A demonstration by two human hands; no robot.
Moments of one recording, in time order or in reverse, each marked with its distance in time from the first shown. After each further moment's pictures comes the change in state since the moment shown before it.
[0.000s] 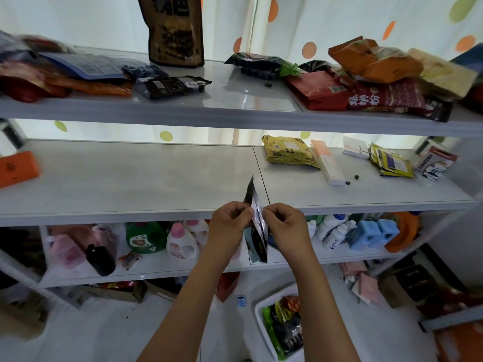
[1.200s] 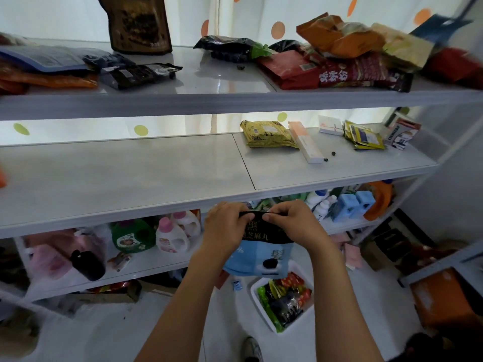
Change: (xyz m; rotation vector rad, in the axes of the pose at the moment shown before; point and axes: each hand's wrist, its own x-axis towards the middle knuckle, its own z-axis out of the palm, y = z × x) left_hand -0.013 -0.020 0.002 0.863 -0.180 0.394; right_hand -0.015 0.023 -0.051 -0.290 -0.185 0.185
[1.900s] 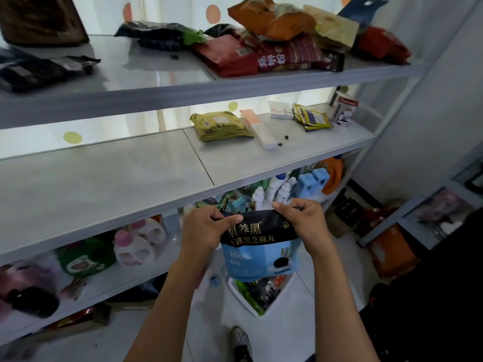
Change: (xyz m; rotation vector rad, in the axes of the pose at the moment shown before) left_hand 0.007 0.026 0.033 -0.428 -0.083 -0.207; right_hand -0.041 0.057 -0.052 0.420 0.460 0.104
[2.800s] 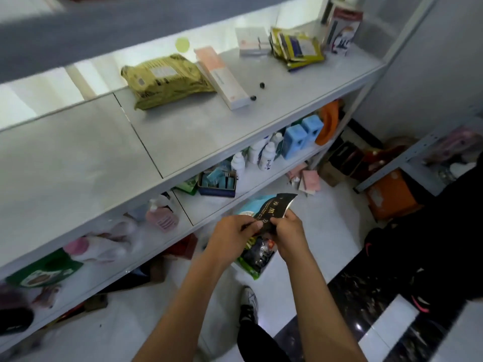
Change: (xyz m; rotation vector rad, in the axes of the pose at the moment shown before) left_hand 0.073 -0.029 0.193 0.224 -0.663 0.046; right_hand 0.110 0.154 -0.026 0.326 0.317 0.756
